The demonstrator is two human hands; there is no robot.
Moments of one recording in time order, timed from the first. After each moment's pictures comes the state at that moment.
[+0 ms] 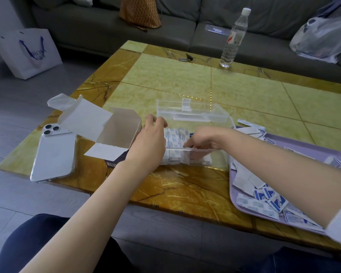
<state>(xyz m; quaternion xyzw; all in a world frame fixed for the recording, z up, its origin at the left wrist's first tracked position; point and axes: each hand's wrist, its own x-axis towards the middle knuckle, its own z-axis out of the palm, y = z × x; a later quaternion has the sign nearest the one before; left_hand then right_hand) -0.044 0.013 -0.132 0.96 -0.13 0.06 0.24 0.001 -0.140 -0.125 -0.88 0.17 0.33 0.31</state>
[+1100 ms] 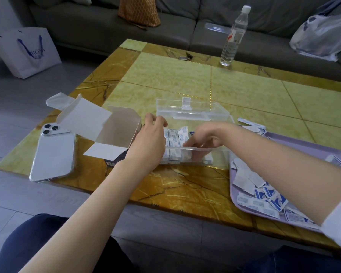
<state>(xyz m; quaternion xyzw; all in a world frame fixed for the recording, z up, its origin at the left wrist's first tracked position) -0.039 0.018 -0.141 0.97 -0.20 0.07 0.12 0.003 -0.137 -0.113 -0.84 0.19 0.40 0.30</state>
